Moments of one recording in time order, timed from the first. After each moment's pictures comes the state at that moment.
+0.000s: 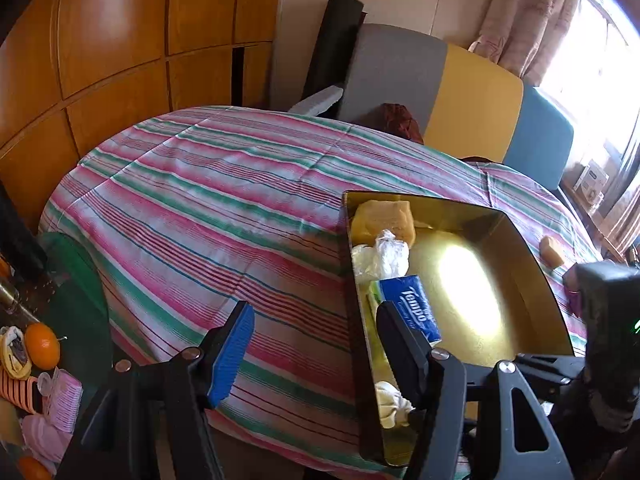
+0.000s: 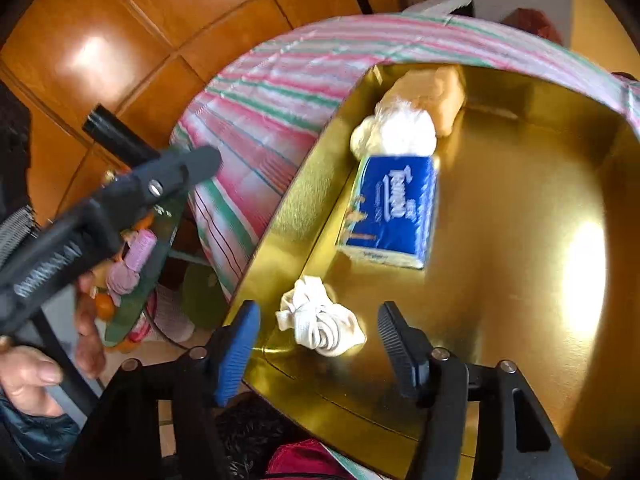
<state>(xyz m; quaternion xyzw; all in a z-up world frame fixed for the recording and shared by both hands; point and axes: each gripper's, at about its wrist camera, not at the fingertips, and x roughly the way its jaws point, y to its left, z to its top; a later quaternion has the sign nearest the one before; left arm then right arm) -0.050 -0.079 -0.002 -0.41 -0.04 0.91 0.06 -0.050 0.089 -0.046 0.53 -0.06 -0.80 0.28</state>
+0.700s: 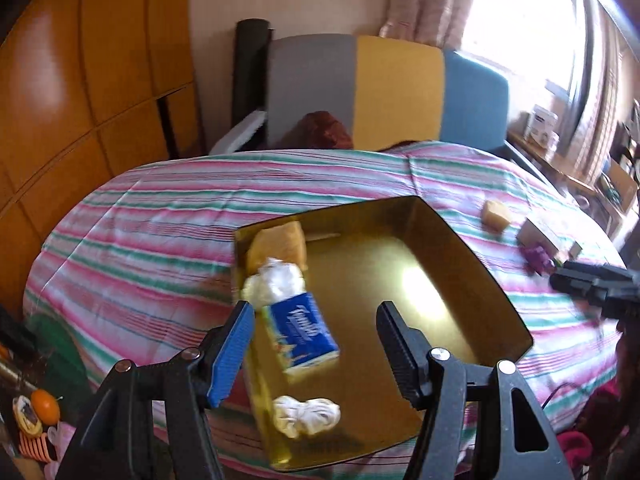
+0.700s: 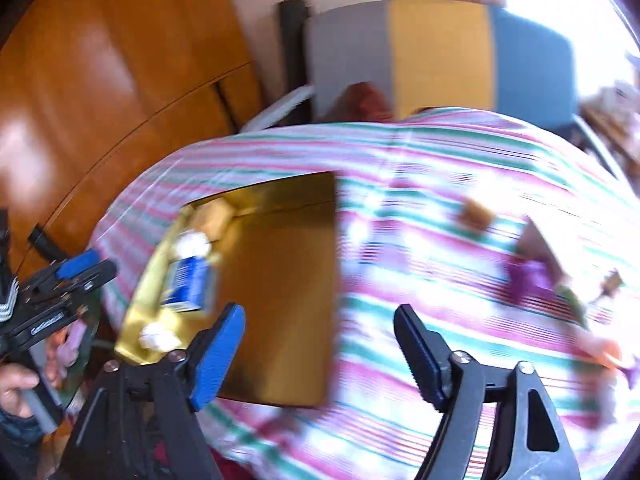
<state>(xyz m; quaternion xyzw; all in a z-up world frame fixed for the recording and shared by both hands) -0.030 0.023 0.034 -0.38 0.06 0.91 0.15 0.021 0.298 0.036 0.41 -0.10 -0.91 0.04</state>
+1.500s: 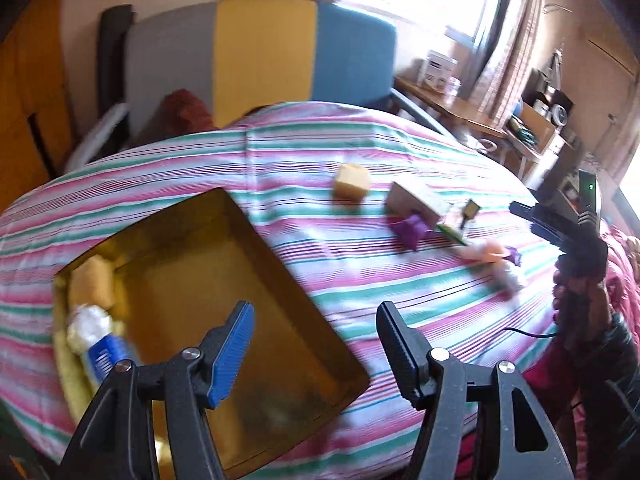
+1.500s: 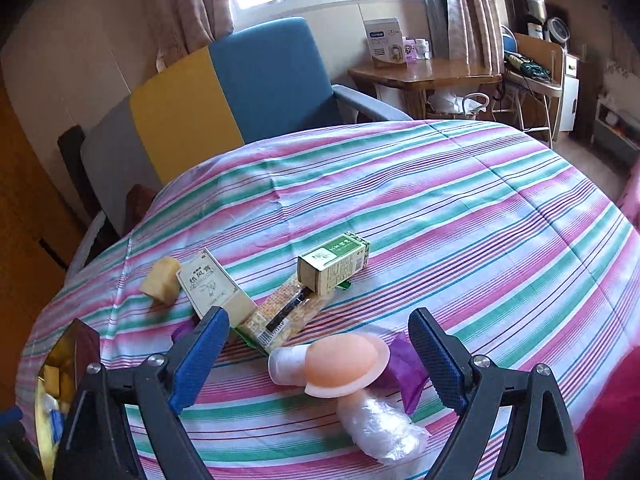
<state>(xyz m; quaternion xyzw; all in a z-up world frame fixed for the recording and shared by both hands) -0.033 0.190 0.042 -0.44 0.09 0.83 0.34 0.099 0.567 0.013 0.32 -0.25 -0.87 -0.27</state>
